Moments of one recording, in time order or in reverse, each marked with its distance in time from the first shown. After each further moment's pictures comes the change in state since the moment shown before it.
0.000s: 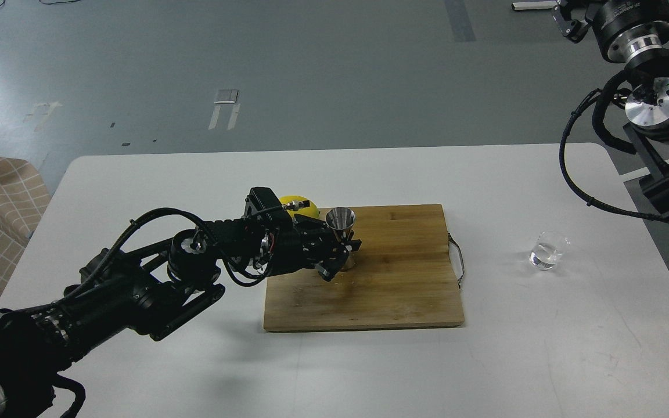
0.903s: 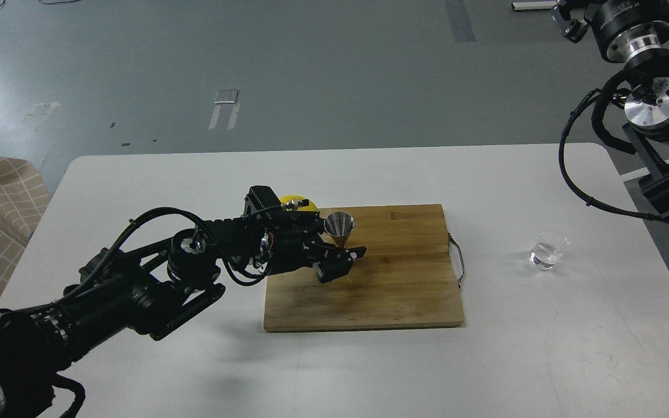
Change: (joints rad) left arm 0.001 0.004 -0.002 -0.006 0.000 0.014 0.000; right arm -0.001 0.000 0.000 0.002 0.000 0.000 0.000
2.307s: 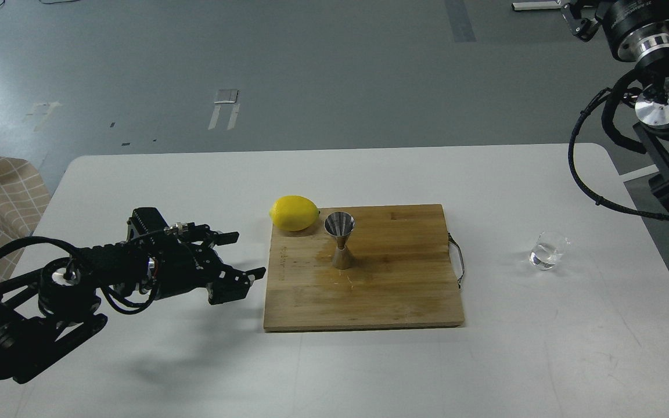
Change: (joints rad) left arm 0.192 0.505 -0.075 -0.267 0.000 0.053 0.000; right arm -0.004 -0.027 0.006 0.003 0.001 0.005 0.000
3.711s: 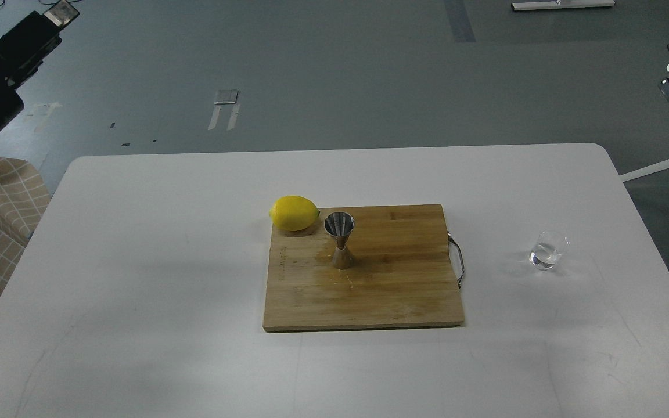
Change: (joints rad) left arm -0.242 0.254 -0.204 0.015 -1.244 -0.063 0.001; right arm -0.496 -0.334 0.147 0.336 0.008 0.080 -0.008
